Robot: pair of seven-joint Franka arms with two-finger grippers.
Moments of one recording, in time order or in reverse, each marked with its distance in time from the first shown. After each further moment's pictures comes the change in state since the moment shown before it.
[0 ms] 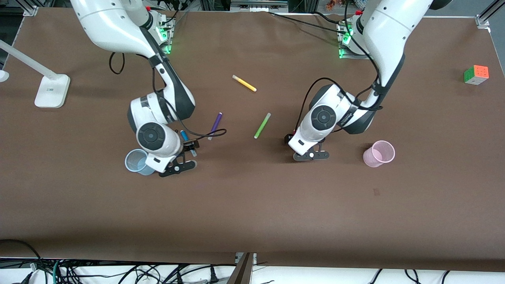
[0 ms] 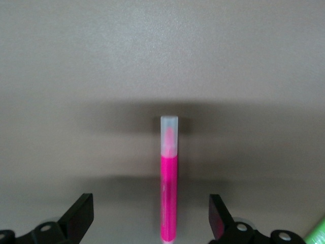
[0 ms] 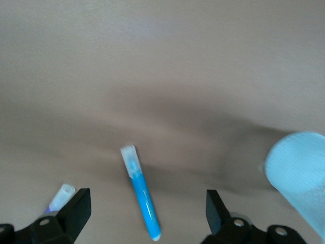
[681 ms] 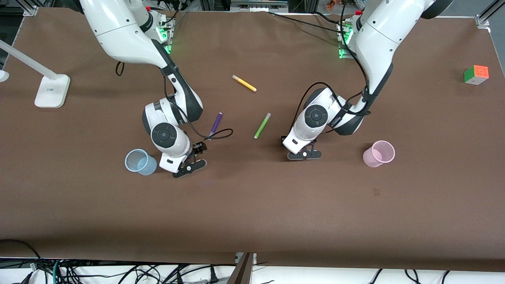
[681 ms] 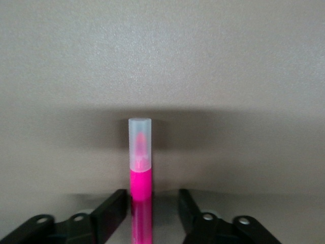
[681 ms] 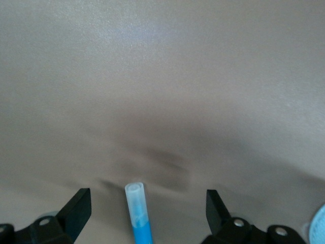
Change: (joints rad) left arm -0.014 0.049 -0.001 -0.035 0.017 0.138 -0.034; right arm 0.013 0.046 -0.003 -0.104 0.000 0.243 -0.099
